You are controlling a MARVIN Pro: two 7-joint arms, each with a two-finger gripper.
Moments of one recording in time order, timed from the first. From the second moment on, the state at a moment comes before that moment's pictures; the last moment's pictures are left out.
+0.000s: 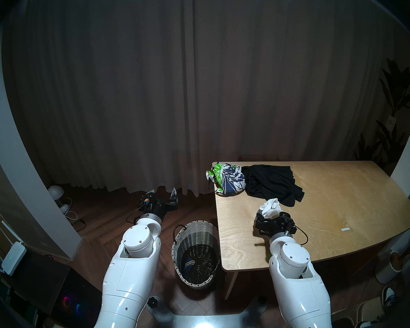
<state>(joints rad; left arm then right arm) 1.60 -1.53 -1.54 -1.49 -0.15 0.01 -0.03 -1.81 -1.56 1.56 -1.63 0.17 0.15 -0.21</state>
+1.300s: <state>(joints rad) 1.60 -1.52 -1.53 -1.49 -0.15 0.01 -0.03 -1.65 -1.50 1.12 -1.84 0.15 0.11 -0.06</state>
